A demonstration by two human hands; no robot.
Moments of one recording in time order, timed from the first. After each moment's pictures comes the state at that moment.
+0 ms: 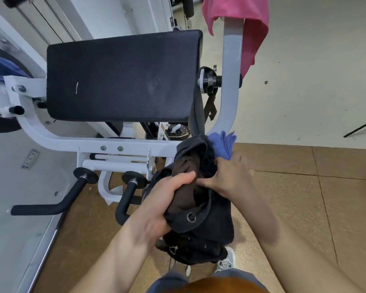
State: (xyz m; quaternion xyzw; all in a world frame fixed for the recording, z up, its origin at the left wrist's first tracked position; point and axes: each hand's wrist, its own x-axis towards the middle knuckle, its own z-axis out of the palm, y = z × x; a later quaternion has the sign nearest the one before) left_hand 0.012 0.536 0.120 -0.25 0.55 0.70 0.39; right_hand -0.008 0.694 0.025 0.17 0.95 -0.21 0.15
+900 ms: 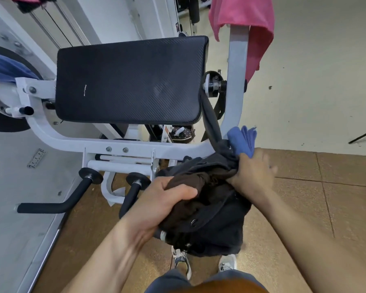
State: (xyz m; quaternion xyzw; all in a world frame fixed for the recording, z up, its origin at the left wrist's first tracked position) left_hand 0.018 0.513 0.139 -0.06 0.73 0.61 0.32; right_hand -0.003 0.723 0.027 0.21 0.97 -0.13 0.07
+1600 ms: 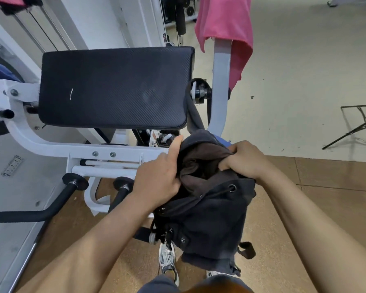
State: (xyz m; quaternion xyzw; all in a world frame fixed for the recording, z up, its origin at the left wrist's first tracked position) left_hand -0.027 0.529 0.102 0.22 0.97 0.05 0.04; right_hand -0.010 0.751 0.099 0.18 0.87 -0.42 0.17
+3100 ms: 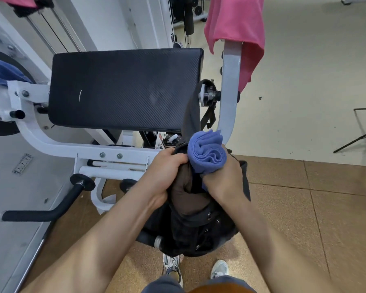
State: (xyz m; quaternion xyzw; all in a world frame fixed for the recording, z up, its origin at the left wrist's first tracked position) left_hand -0.036 0.548 0.139 -0.14 0.70 0.65 0.25; right_hand -0.006 0.673 0.076 0.17 0.86 -0.47 -0.09
